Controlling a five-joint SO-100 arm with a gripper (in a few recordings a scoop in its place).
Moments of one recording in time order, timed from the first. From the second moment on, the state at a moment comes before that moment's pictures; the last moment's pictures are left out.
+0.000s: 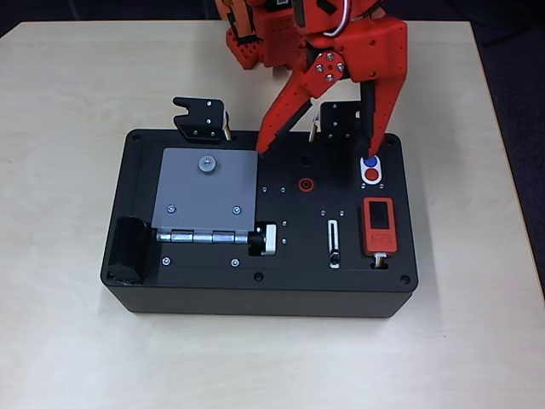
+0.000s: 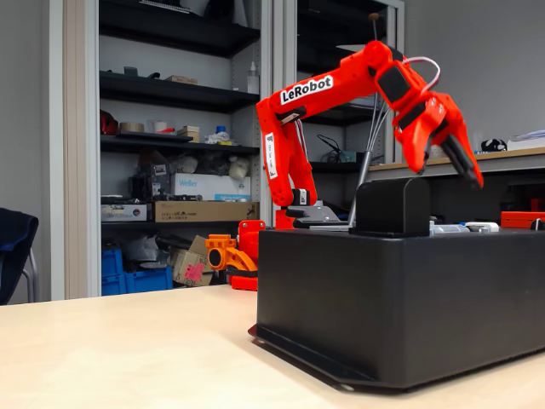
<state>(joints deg) -17.8 109.3 95.8 68.8 93.1</state>
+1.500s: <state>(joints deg) -10.8 184.7 156.2 39.2 101.5</state>
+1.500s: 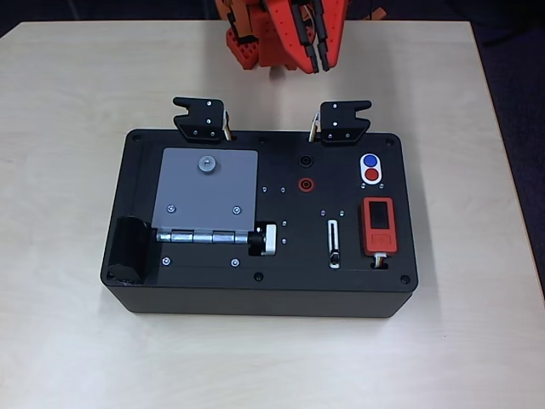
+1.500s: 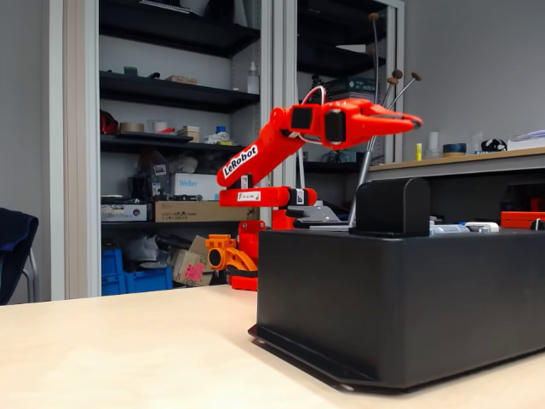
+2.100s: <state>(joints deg) -1.5 189.9 169.6 31.7 102.2</state>
